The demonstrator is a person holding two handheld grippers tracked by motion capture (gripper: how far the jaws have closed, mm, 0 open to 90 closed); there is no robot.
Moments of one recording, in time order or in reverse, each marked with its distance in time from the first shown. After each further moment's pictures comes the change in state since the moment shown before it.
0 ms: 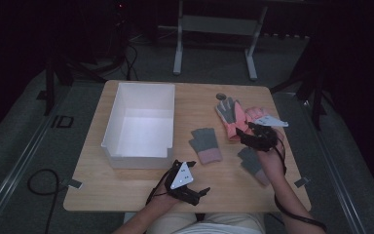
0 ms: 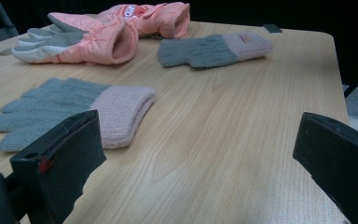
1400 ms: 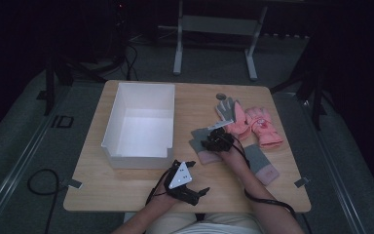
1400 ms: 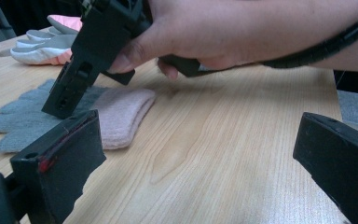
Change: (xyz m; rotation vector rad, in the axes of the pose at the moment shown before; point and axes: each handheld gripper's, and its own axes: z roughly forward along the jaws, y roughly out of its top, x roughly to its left) left arm 0.001 -0.001 -0.002 -0.015 -0.013 -0.014; right arm 0.060 -0.022 0.123 0.287 0.242 -0.129
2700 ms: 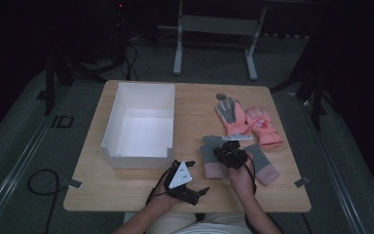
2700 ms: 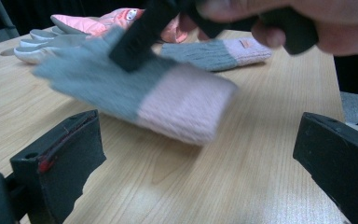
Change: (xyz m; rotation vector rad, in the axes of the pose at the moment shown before) left arm 0.000 0.000 0.000 -0.001 0.010 -0.005; right arm 0.047 -0.033 -0.078 -0.057 -0.111 0.271
